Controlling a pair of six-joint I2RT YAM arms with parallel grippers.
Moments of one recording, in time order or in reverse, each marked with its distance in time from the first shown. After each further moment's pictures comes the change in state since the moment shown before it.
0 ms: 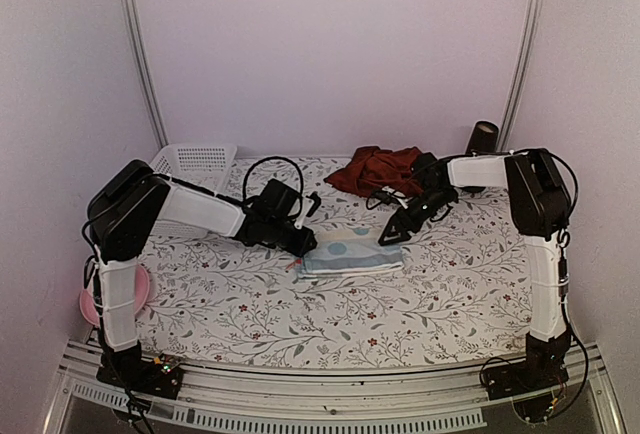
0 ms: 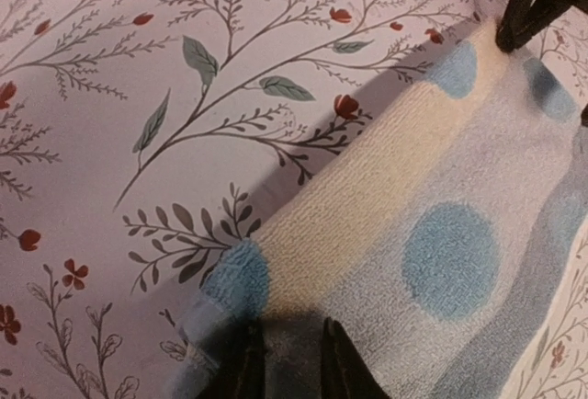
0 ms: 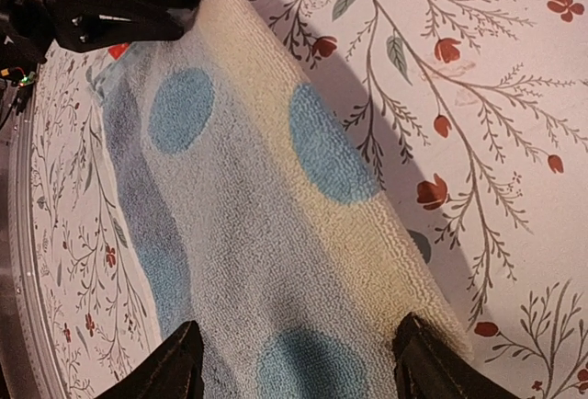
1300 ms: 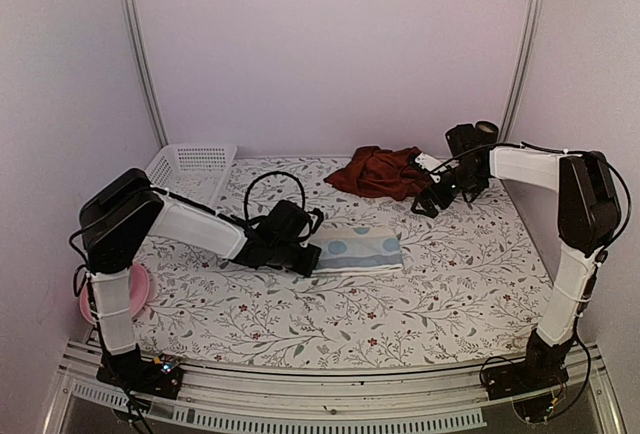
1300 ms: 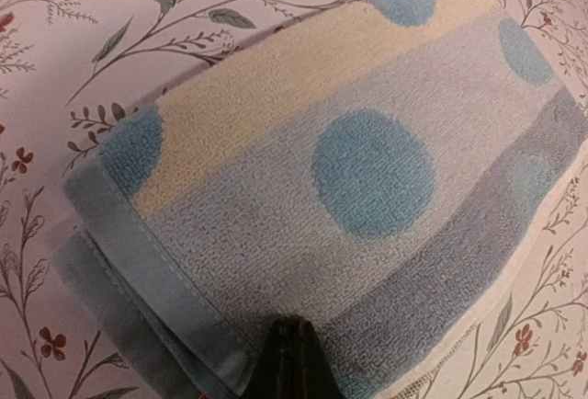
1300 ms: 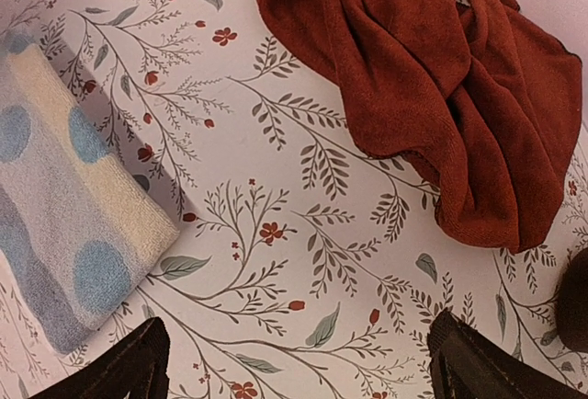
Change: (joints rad) left arm -0.140 -0.080 -0.139 0.050 -0.156 -0.187; right arm -0.086 -0.342 -0.220 0.265 0.457 0.036
